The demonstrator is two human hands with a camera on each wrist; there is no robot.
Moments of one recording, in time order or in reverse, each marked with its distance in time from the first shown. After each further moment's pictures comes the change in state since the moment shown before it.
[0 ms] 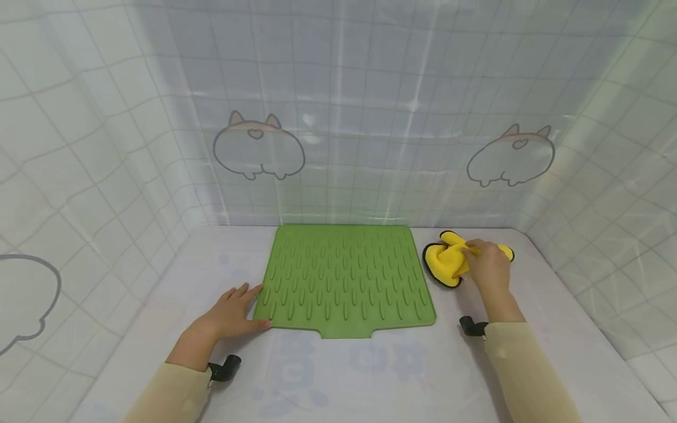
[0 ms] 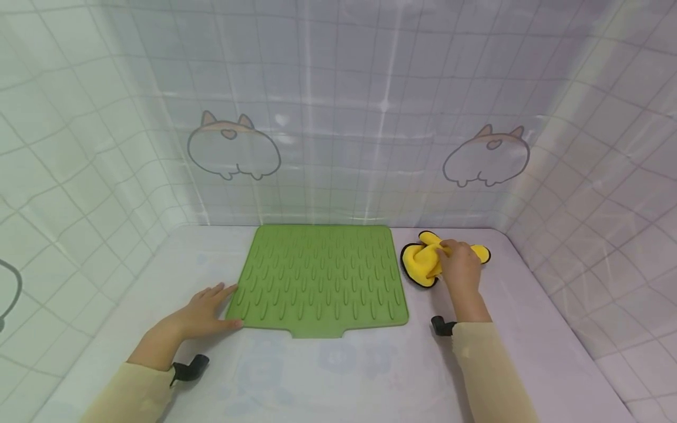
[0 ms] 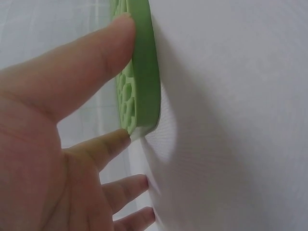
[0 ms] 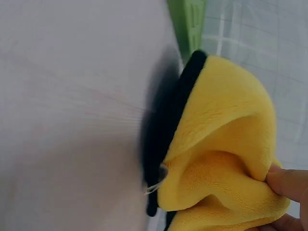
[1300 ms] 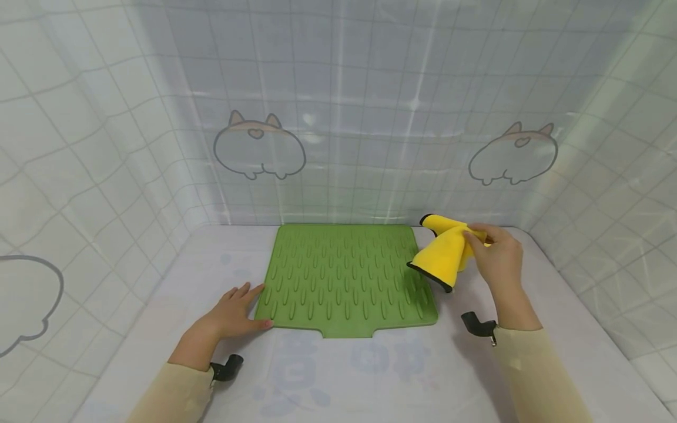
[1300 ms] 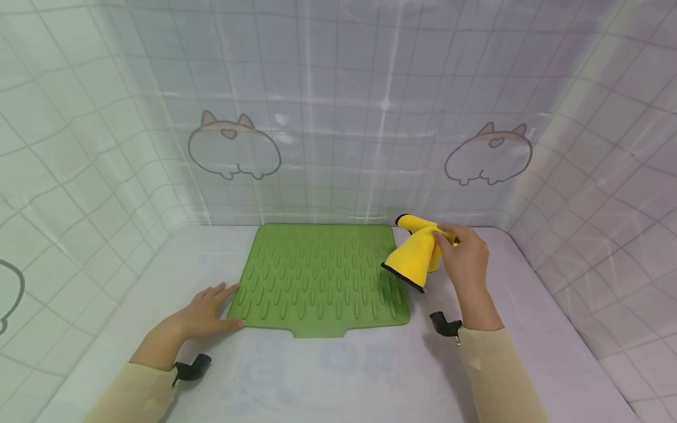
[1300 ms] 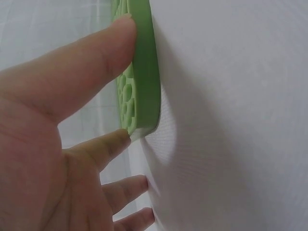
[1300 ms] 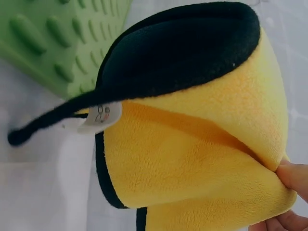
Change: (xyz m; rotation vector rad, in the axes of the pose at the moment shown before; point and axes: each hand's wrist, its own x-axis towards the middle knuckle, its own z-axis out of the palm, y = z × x) left_hand 0.002 -0.001 0.001 0.004 -0.008 -0.008; right_hand -0.017 -0.053 -0.046 0.246 0.145 0.009
